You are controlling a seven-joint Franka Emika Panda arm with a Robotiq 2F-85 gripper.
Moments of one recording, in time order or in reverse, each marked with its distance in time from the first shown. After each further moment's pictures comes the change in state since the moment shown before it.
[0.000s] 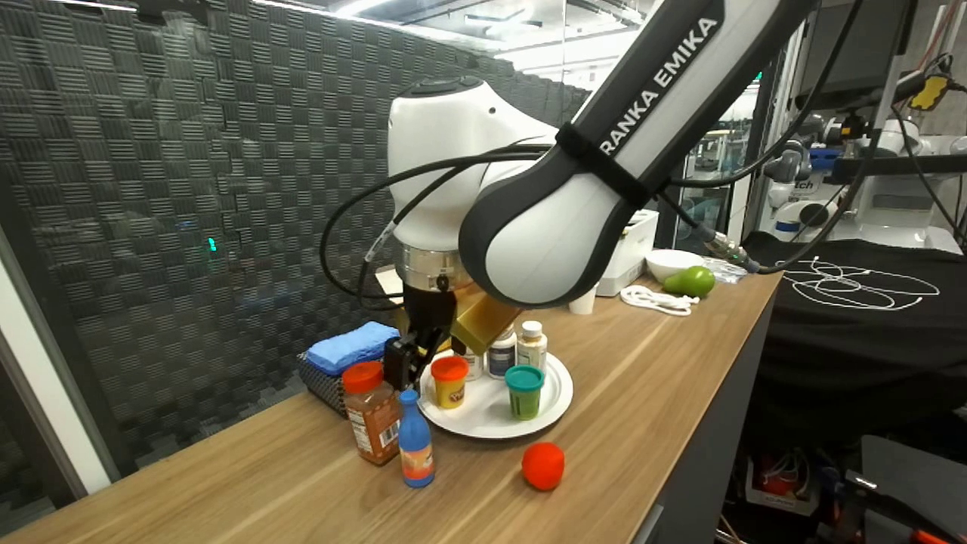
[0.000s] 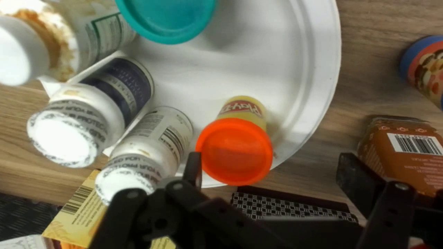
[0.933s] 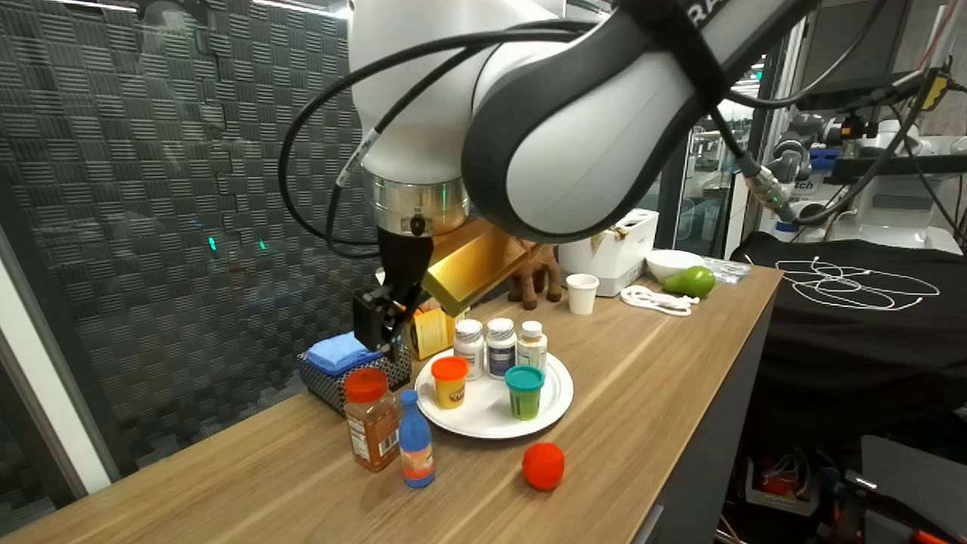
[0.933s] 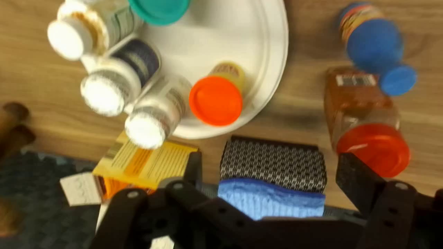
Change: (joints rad) arm 0.082 -0.153 -0.004 -0.035 -0.102 -0.113 0.210
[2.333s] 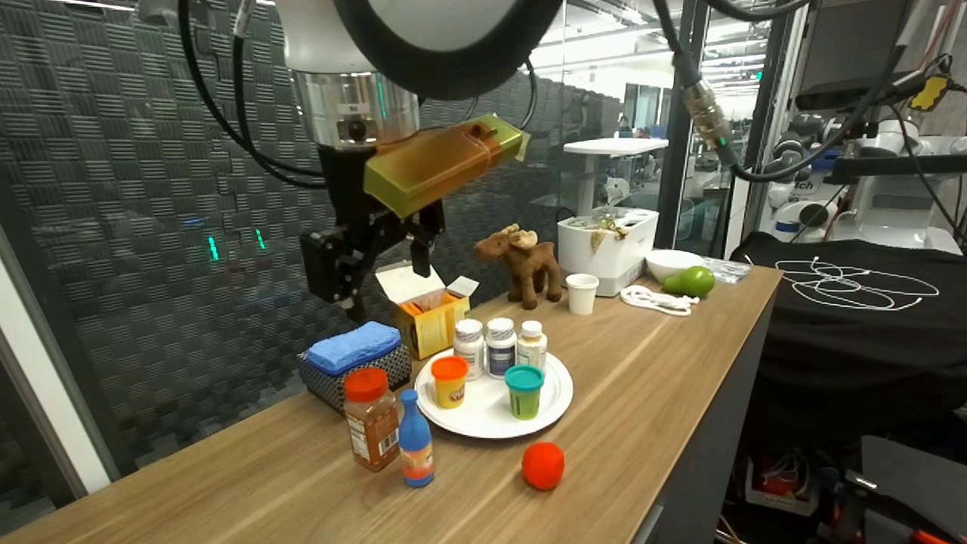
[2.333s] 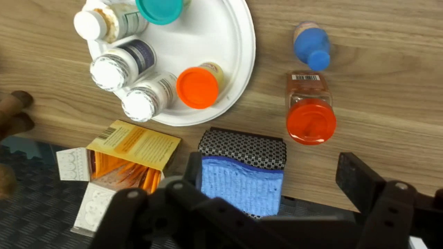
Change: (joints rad) arm -0.062 0.013 0.136 0.222 0.142 -0.317 -0.183
